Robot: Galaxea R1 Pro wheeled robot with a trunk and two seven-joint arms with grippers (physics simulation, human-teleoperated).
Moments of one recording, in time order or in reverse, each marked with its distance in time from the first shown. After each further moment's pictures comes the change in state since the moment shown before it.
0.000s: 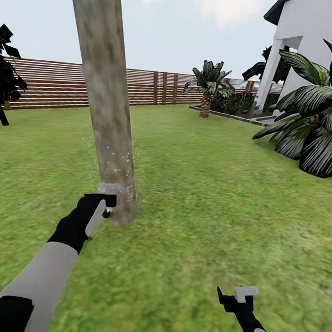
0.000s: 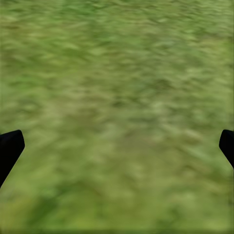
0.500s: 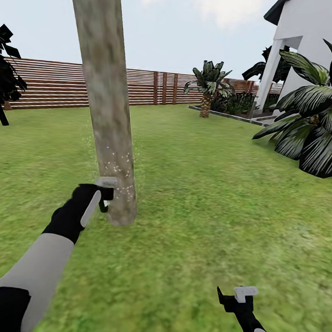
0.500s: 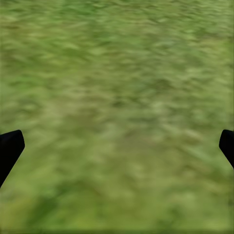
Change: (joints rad) left arm -0.052 0.033 -0.001 -0.028 -0.004 0.096 -0.047; right arm 0.000 0.000 0.001 0.000 0.000 0.000 0.000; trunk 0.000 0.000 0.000
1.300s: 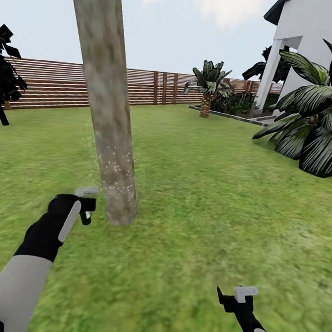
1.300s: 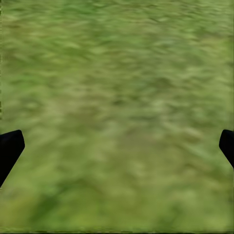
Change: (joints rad) left arm 0.147 0.095 0.062 -0.188 0.028 0.108 0.000; right arm 0.000 0.001 0.000 0.000 0.000 0.000 -0.001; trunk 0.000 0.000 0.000
